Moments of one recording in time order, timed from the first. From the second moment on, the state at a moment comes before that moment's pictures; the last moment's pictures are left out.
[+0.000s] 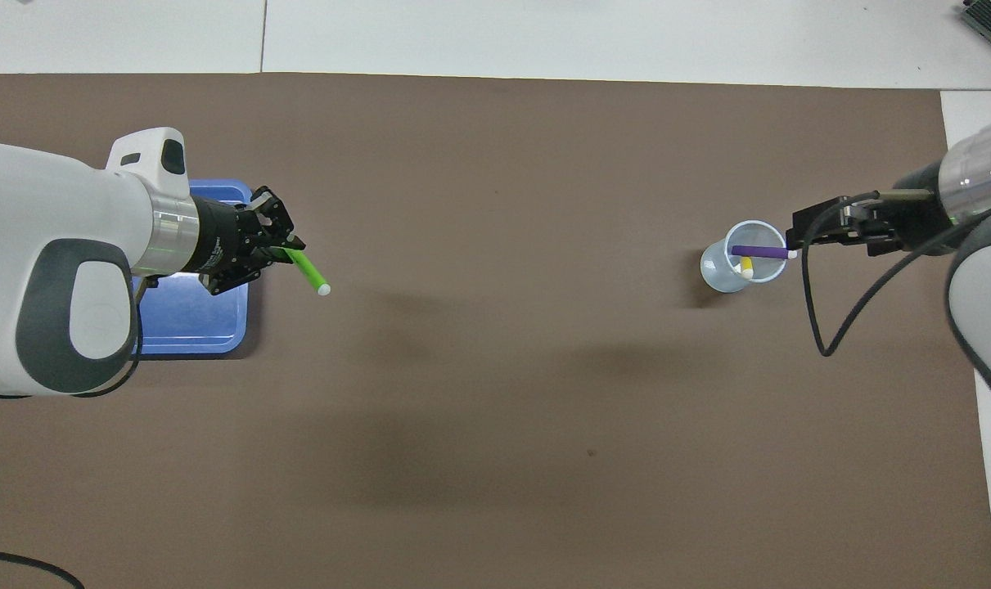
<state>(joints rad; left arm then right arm) -0.13 0.06 -0.09 -1.92 -0.35 2.13 -0.75 0.00 0.07 0.03 -1.60 0.10 1.68 0.06</state>
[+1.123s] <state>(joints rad) 0.04 0.27 -0.10 -1.94 0.03 2.28 -0.01 -0.06 0.05 0.03 -1.60 0.04 1.65 0.05</state>
